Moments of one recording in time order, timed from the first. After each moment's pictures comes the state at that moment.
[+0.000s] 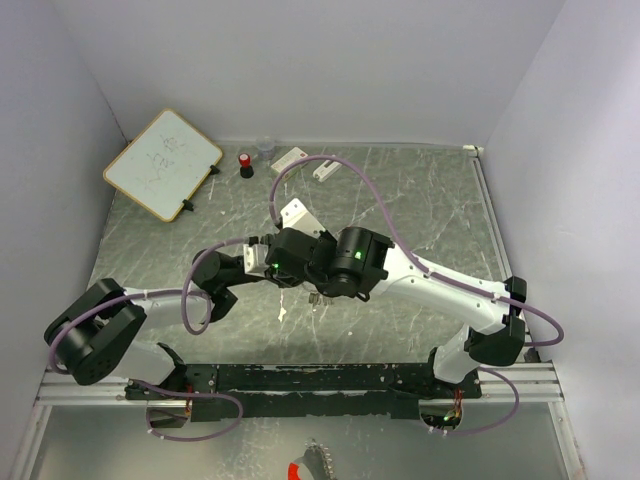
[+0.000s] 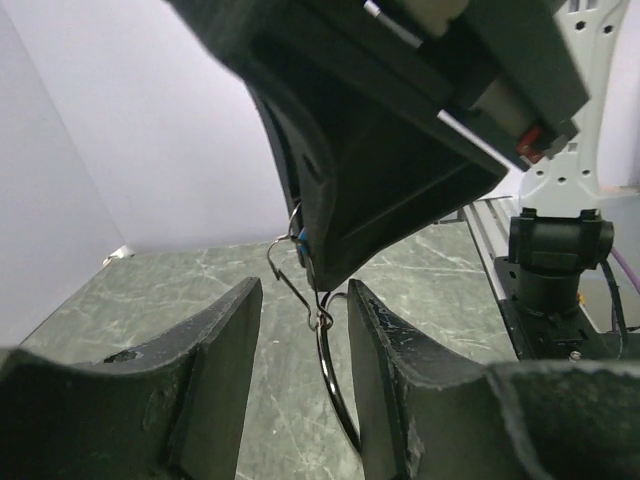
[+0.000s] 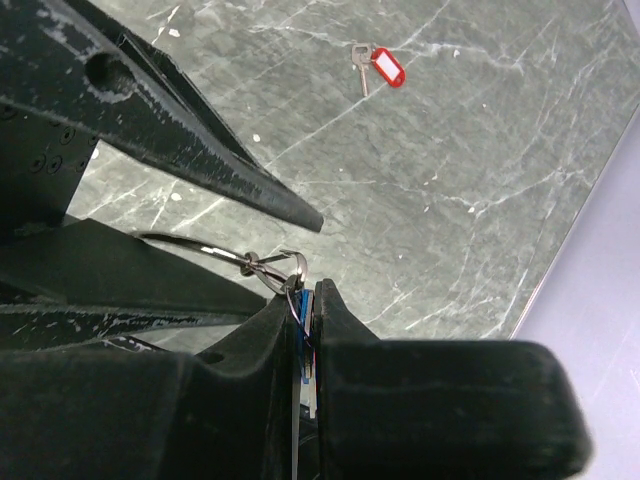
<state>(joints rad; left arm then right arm) -0.75 1.39 0.45 1.40 0.71 -0.09 1.28 1.57 1.75 -1.34 0.71 0.34</state>
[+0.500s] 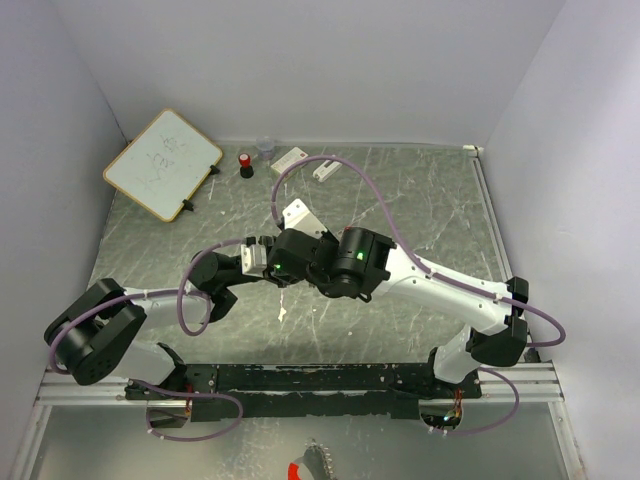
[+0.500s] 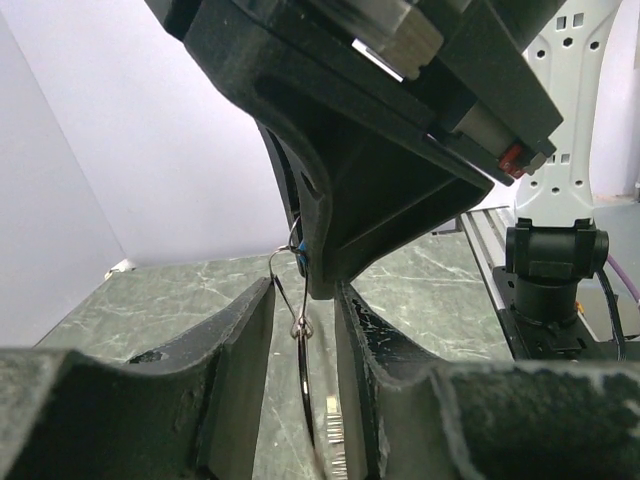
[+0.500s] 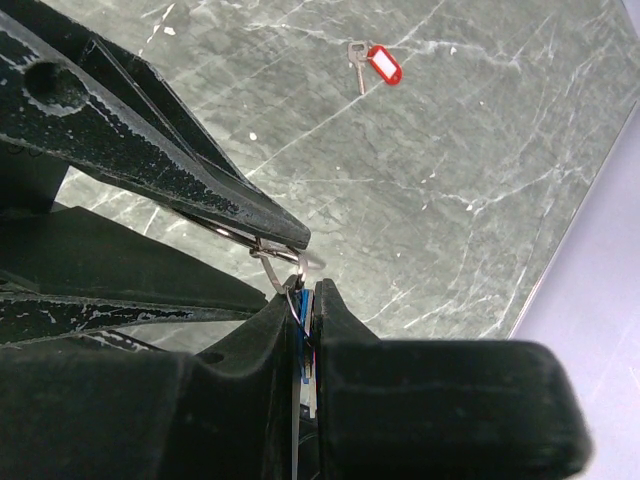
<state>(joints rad) -0.75 1.39 0.45 1.45 0.73 -0.11 1.28 1.55 1.74 -1.34 0.71 0.35</state>
